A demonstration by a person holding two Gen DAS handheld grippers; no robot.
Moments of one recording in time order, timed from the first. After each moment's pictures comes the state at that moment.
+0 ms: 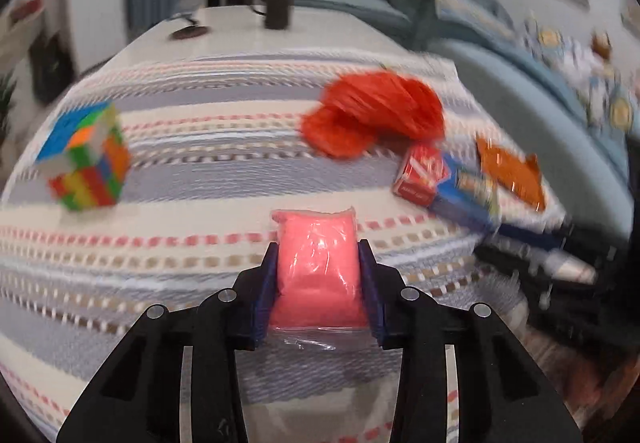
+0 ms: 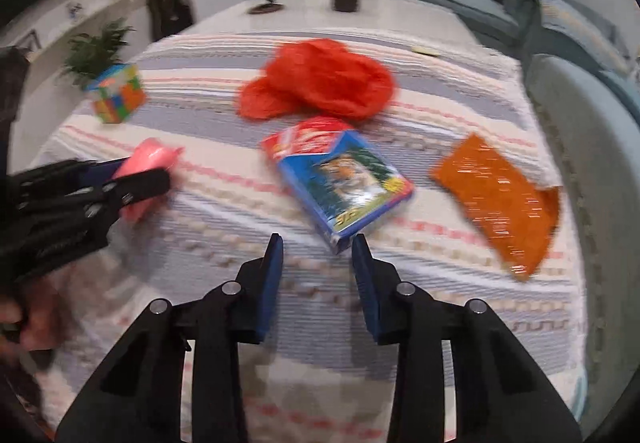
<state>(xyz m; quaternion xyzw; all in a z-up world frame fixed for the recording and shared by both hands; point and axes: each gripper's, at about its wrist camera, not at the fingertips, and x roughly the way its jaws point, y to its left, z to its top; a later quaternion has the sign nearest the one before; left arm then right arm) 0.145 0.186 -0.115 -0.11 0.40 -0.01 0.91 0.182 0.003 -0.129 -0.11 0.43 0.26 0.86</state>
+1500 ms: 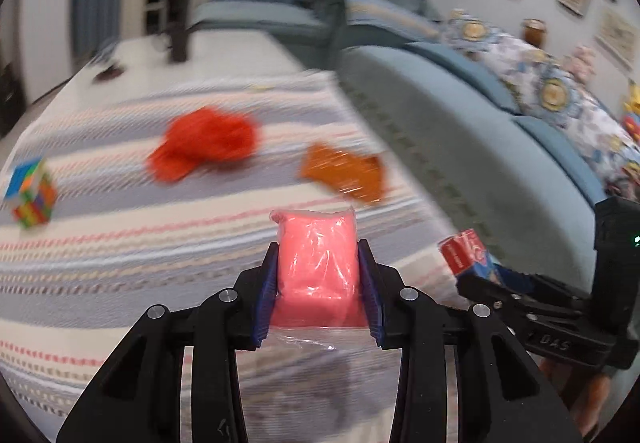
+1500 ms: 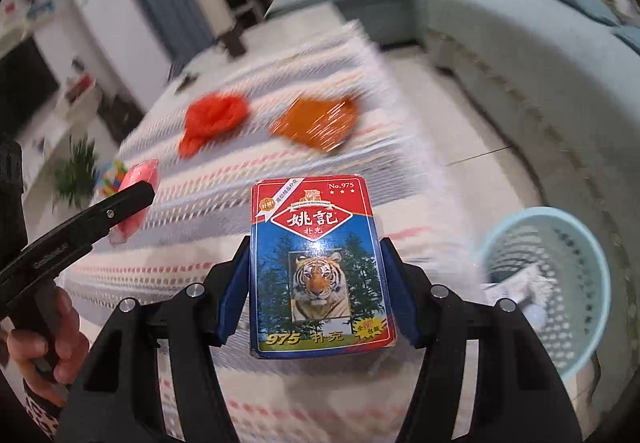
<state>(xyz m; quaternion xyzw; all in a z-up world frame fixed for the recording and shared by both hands) 0.100 0.033 -0.037 -0.08 0.37 -0.12 0.92 0.093 -0.198 -0.081 0.11 0.42 0.14 0.89</state>
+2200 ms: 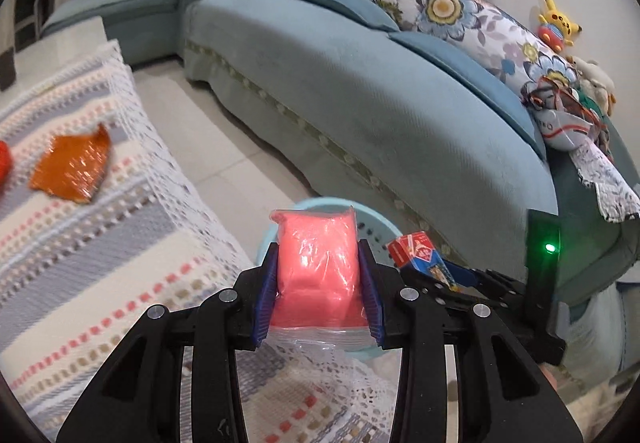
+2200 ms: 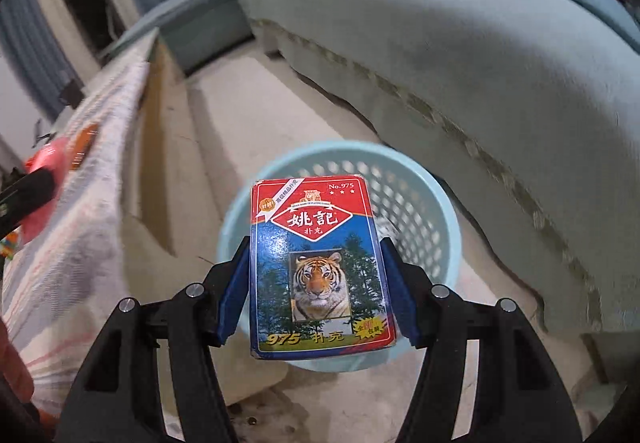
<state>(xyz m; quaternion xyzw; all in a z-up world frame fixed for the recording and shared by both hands) 0.128 -0.176 -0.095 -0.03 0.43 -0.32 0.84 0.055 -0.394 -0.167 0.16 0.46 -0.08 0.87</state>
